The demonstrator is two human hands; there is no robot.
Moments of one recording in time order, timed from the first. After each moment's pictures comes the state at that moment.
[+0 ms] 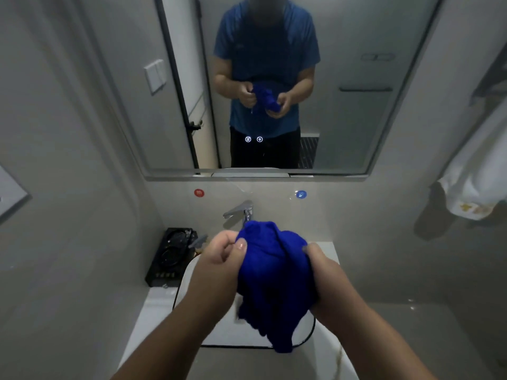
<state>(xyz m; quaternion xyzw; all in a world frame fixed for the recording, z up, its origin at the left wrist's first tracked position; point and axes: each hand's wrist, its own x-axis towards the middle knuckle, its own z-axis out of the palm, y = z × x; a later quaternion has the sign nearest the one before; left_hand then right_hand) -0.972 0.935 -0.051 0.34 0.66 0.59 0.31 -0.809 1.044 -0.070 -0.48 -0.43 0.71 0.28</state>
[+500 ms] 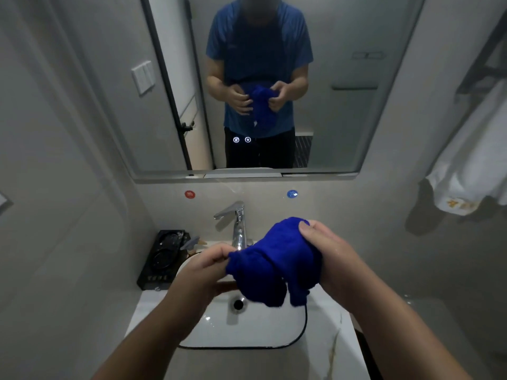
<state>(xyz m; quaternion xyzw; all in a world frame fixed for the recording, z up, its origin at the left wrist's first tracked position) -0.977 0.932 -0.047 0.33 0.57 0.58 0.48 -0.779 1.081 -0.044 -0.37 -0.52 0.72 0.27</state>
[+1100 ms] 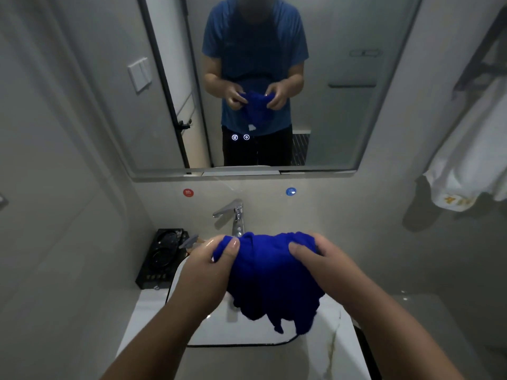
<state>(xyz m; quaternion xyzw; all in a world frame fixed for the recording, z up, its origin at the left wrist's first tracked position) -0.971 0.940 -0.049 0.37 0.74 0.49 0.28 -0.775 1.059 -0.033 -0.46 -0.64 0.59 0.18</state>
